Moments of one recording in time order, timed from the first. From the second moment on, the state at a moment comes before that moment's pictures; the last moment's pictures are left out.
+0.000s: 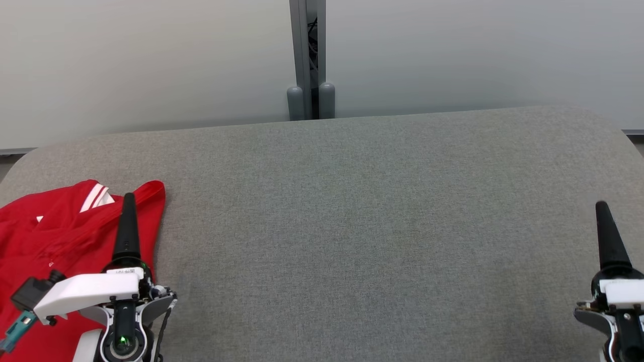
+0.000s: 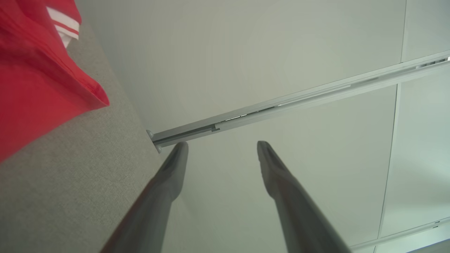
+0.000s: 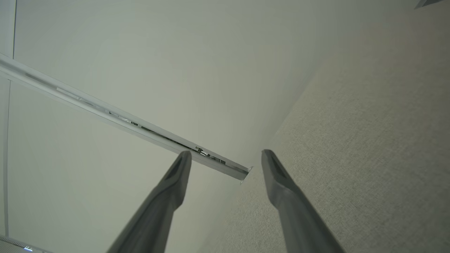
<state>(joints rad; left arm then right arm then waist) -0.21 0.04 0.05 0.33 -1.40 -0.13 -0.08 -0.13 -0.05 -0.21 0.20 1.14 0.13 0.01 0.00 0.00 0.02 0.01</state>
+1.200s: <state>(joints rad) -0.14 0.05 -0.10 0.05 -0.73 0.07 -0.17 -0.18 -0.13 0.03 -0.01 0.43 0.13 -0.12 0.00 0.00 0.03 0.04</state>
